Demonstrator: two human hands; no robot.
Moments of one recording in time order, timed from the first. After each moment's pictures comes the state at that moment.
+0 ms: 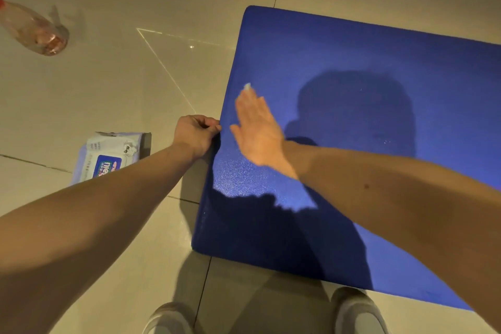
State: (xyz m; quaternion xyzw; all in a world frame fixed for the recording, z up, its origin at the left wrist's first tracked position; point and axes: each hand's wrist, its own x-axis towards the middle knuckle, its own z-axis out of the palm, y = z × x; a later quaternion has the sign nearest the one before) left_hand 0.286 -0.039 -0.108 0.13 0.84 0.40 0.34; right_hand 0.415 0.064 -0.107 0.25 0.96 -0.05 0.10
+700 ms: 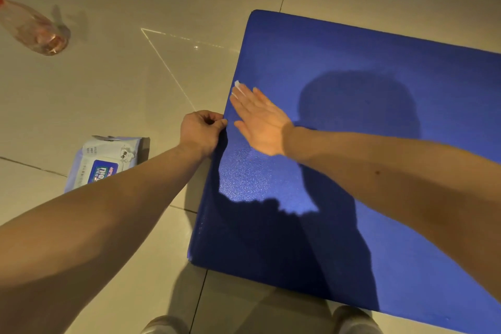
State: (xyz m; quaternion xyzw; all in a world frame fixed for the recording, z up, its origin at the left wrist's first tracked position) left_hand 0.286 -0.014 -0.109 0.14 0.85 0.41 0.31; right_hand 0.401 0.112 -0.103 0.13 0.98 -0.03 0.12
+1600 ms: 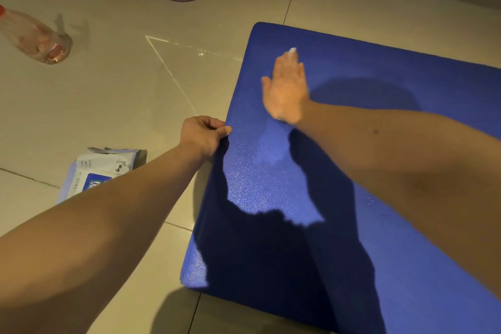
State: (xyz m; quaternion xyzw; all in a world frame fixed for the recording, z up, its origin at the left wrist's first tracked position) left_hand 0.275 0.006 -0.104 0.06 0.84 0.42 0.35; right_hand 0.358 0.200 -0.113 0.39 0.91 -0.07 0.10
